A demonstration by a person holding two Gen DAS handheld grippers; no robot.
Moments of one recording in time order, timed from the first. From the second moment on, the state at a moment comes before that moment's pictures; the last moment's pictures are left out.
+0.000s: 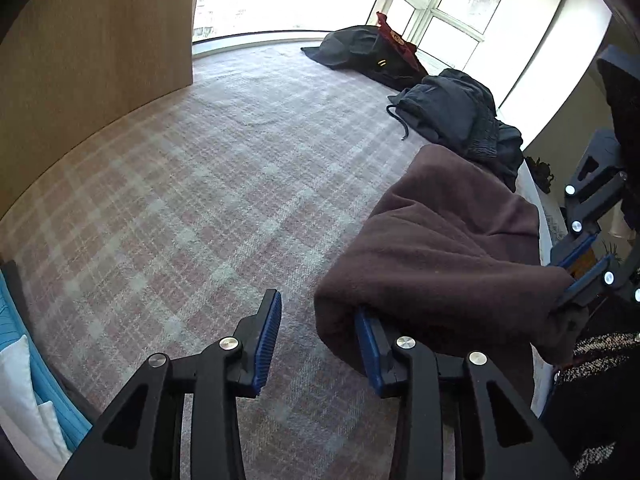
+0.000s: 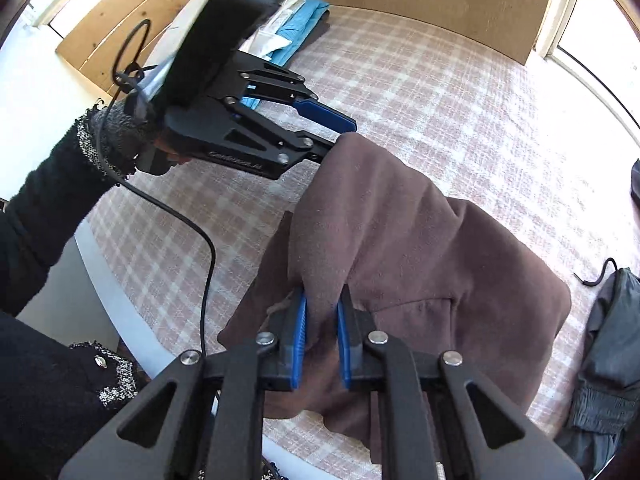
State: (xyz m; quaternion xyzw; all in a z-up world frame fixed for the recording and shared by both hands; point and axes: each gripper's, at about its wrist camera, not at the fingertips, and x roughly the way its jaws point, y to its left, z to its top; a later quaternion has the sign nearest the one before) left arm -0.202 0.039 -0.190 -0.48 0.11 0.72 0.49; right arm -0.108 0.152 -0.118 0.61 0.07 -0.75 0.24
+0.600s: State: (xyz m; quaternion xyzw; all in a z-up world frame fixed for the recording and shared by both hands) left arm -0.195 0.026 -0.193 -0.48 0.10 0.72 0.49; right arm -0.132 0.205 -0.096 0.59 -0.04 -0.78 0.21
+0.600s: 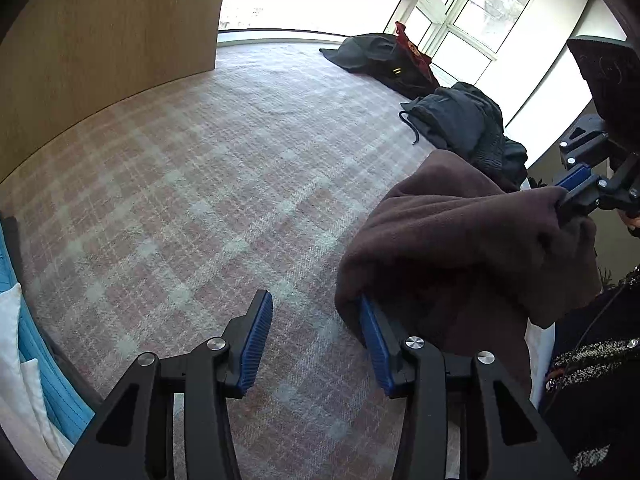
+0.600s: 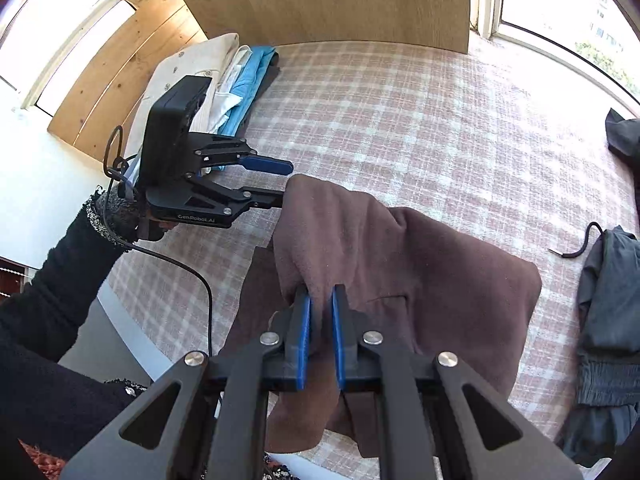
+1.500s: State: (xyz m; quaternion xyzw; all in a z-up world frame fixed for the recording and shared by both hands) left arm -0.210 0.000 -0.174 -0.51 0.08 0.76 0.39; right arm -0.115 0.143 -0.141 0.61 -0.02 -0.73 0.30
